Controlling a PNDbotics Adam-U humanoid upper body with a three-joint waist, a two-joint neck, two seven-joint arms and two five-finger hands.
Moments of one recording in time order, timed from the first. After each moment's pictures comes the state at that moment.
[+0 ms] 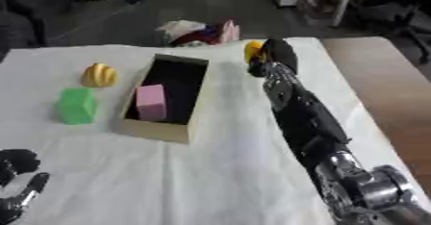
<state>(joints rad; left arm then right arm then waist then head) -0.09 0.14 -0.06 -1.70 -0.05 -0.09 -0.21 -0.96 -0.28 -0.13 -0.64 0.85 0.21 -0.32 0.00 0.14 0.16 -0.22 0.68</state>
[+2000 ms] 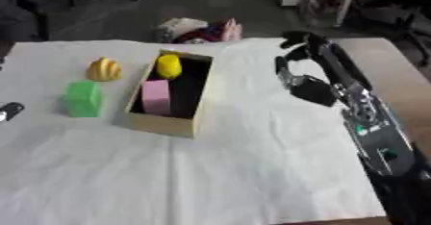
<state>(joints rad) -0.40 0.77 -0.07 -1.65 -0.31 -0.10 -0.31 -0.28 -0.43 0.04 -1.70 0.15 -0.13 0.13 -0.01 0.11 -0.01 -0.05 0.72</state>
